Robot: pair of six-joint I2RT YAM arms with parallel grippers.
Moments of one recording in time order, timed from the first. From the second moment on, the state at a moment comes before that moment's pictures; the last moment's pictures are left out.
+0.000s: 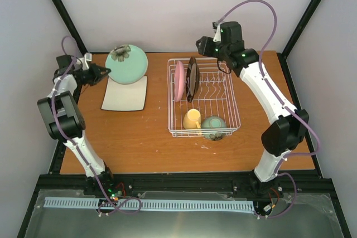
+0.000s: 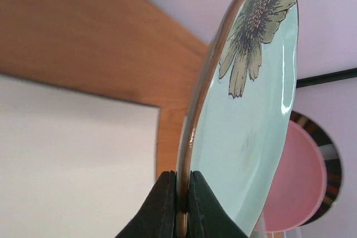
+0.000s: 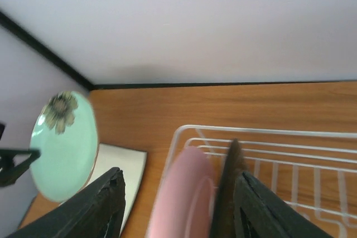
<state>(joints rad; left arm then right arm) 0.40 1.95 1.45 -0.43 1.01 -0.29 0.40 1.74 1.82 -0.54 -0.11 0.43</state>
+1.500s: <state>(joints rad) 0.15 1.86 1.78 -0.39 1.08 -0.47 0.41 2.21 2.33 -0.58 -0.96 0.48</state>
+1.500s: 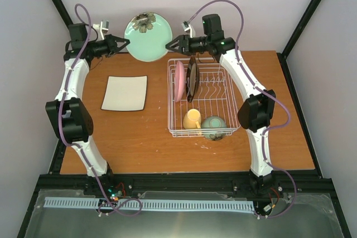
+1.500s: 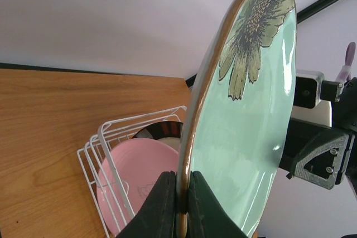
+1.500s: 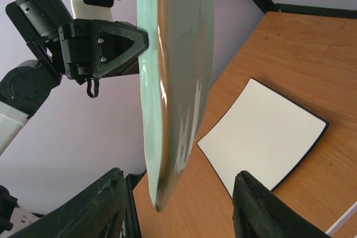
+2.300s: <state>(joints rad) 0.00 1.90 1.85 -0.41 1.04 -0.47 0.41 2.24 2.34 -0.52 -0.86 0.52</state>
